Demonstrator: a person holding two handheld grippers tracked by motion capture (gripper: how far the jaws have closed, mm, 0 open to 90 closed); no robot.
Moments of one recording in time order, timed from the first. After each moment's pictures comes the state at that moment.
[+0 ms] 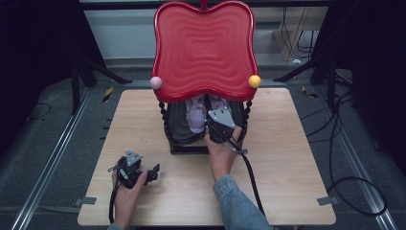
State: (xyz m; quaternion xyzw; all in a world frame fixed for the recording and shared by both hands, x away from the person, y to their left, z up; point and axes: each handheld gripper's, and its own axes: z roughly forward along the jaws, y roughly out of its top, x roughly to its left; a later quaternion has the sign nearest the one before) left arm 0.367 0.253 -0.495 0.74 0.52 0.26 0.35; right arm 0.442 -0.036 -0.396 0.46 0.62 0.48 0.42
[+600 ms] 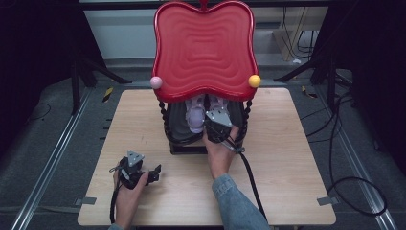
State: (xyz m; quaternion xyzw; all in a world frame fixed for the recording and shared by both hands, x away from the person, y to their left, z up) left arm 0.366 0.248 -0.495 0.74 0.52 0.25 0.35; right arm 0.453 -0.030 -0.409 0.46 0.64 0.47 0.40
